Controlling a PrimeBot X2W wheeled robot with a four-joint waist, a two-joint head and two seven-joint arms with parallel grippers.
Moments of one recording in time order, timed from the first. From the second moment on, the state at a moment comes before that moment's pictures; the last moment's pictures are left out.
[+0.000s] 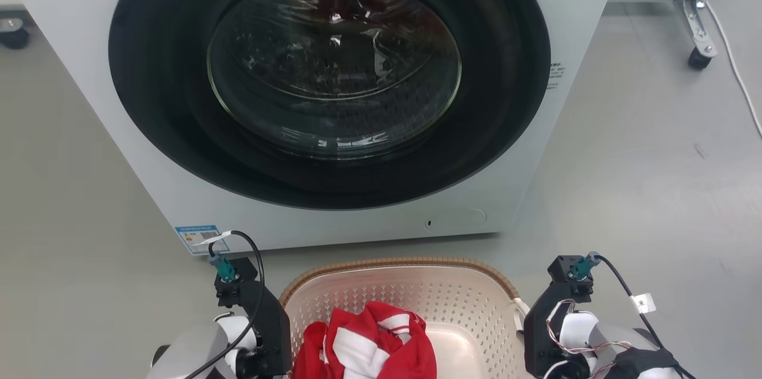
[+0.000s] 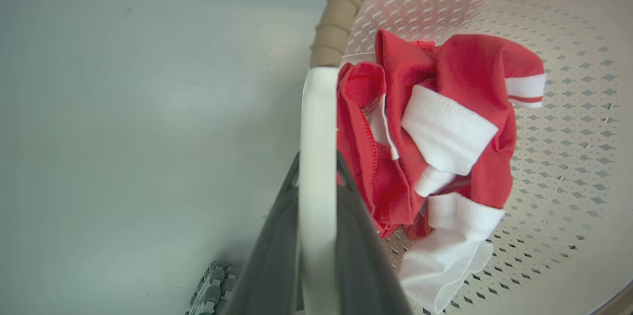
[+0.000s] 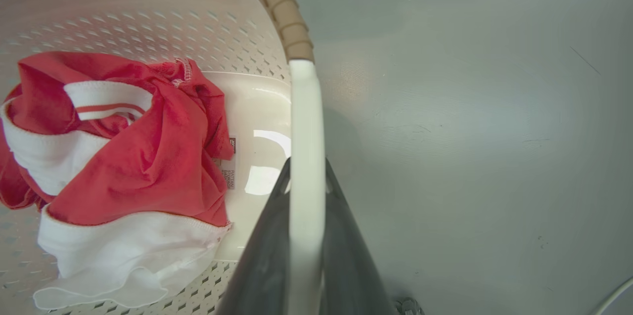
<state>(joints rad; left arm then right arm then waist) -0.67 0.01 -0.40 1.29 -0.67 -0.12 0.50 -0.67 -0.04 0.50 1.26 0.56 0.12 0.38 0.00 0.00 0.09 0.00</state>
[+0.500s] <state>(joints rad) -0.66 0.01 -0.41 1.29 -0.67 -0.10 0.59 -0.66 -0.03 0.53 1.26 0.59 0.12 0.44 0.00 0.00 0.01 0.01</state>
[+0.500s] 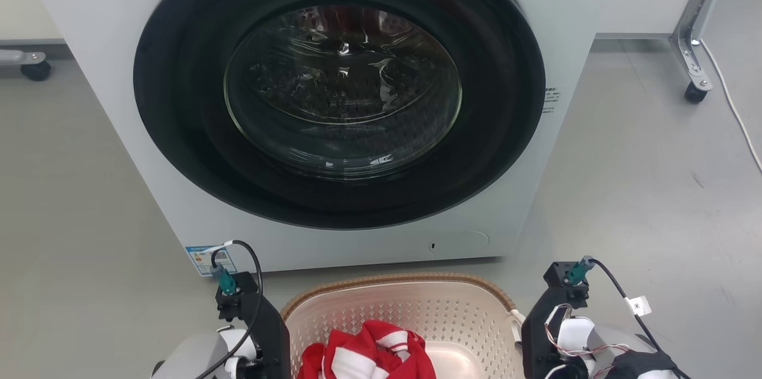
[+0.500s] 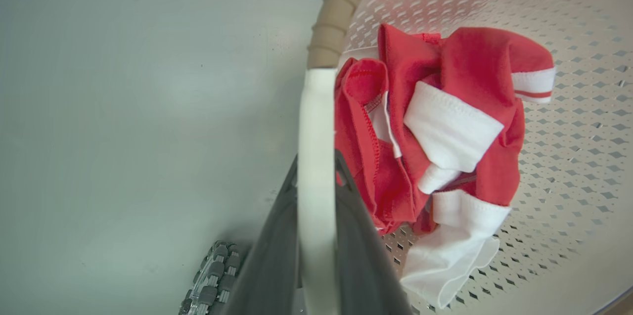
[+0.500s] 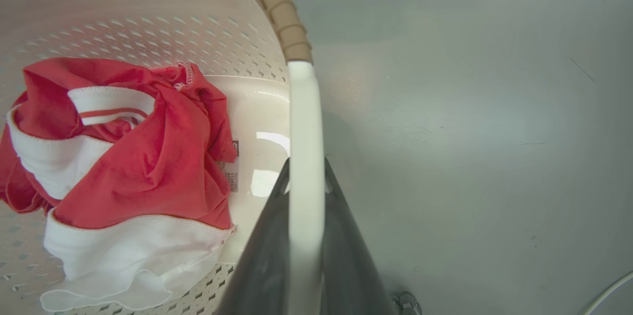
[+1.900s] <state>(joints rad) -0.65 0.01 -0.42 1.30 -0.69 -0.09 0.63 -0.64 -0.04 0.59 1.23 0.69 0.11 0.48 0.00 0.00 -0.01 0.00</state>
